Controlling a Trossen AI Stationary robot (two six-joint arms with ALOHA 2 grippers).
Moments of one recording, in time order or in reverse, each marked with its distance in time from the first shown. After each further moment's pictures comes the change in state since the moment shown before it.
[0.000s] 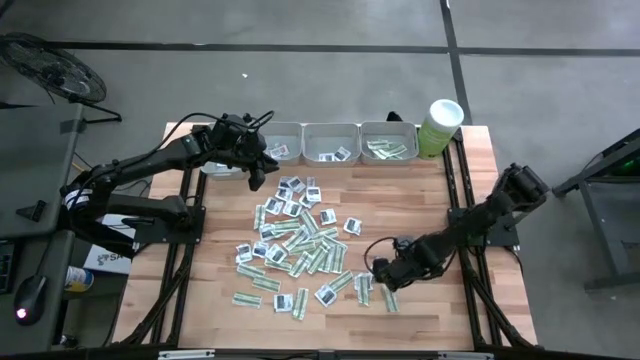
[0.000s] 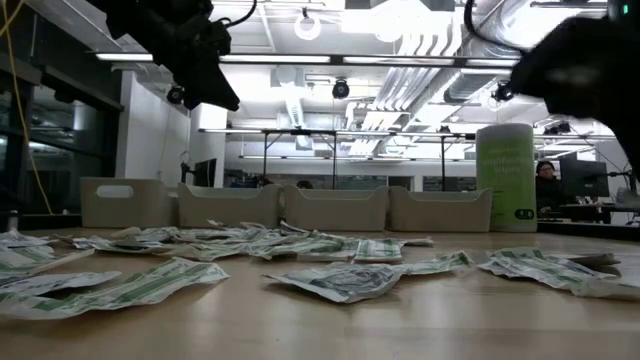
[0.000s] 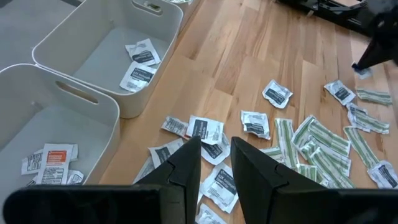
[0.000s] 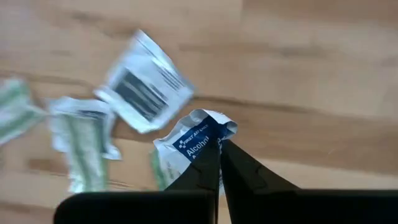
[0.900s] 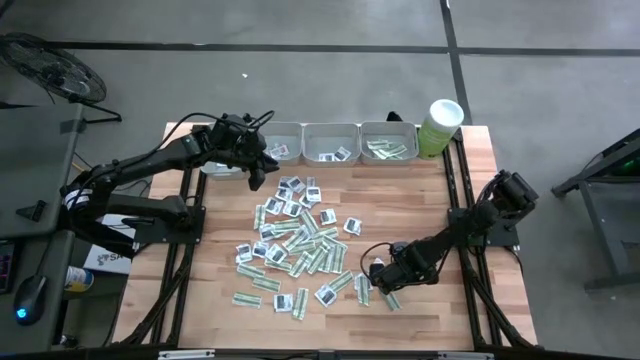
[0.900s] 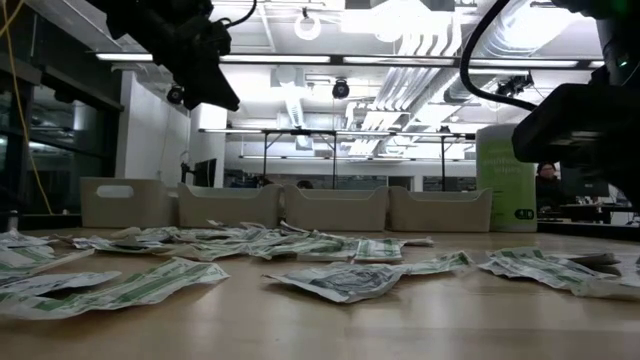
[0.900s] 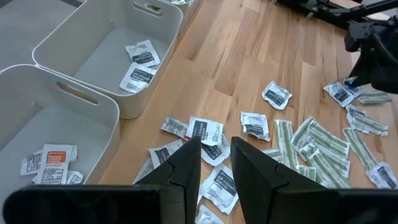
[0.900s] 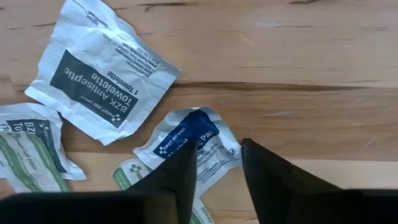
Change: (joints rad) left arm 0.000 0.000 0.000 -0.001 0.002 -0.001; right arm 0.001 0.168 -0.042 0.186 -0.154 0.091
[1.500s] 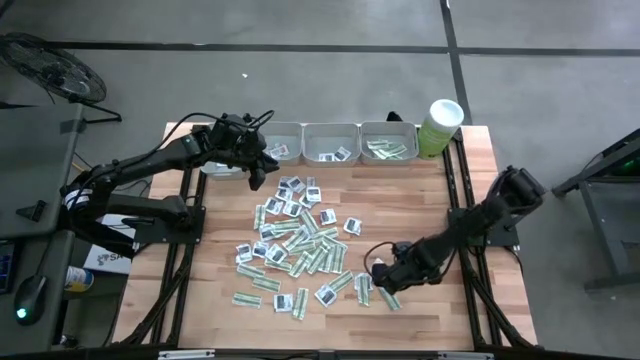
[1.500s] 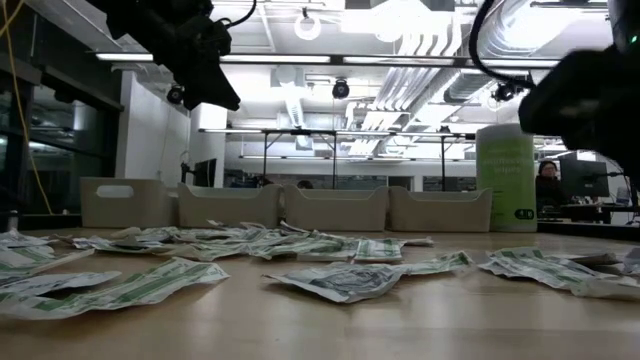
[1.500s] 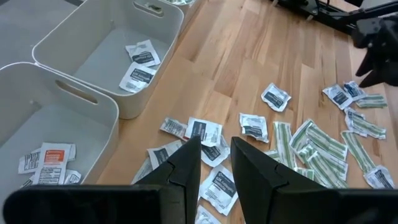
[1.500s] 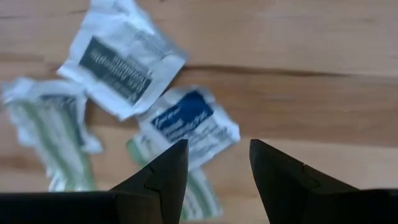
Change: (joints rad) left arm 0.000 0.000 0.000 0.006 0.001 -0.021; right arm 0.007 -0.104 -0.004 -0.036 0.029 -0.005
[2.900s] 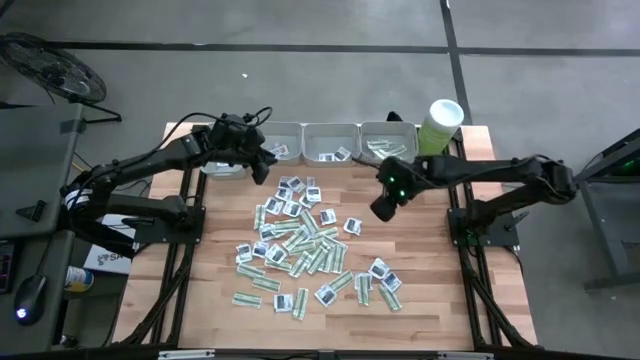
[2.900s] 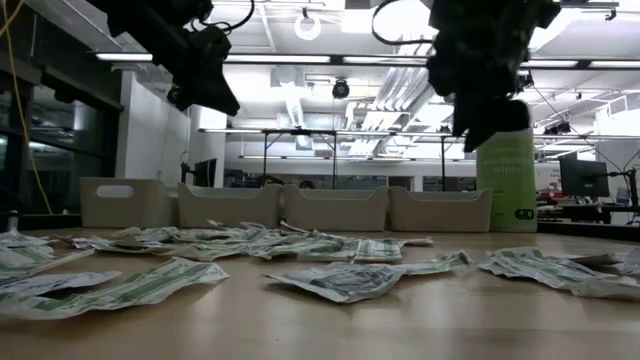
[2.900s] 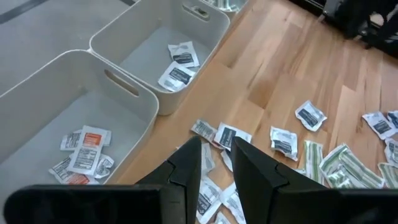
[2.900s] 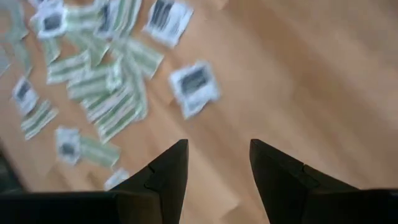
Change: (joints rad) left arm 0.000 -0.001 0.000 0.009 -0.144 -0.104; right arm -0.727 -0.363 0.005 -0.072 -0.061 -1.411
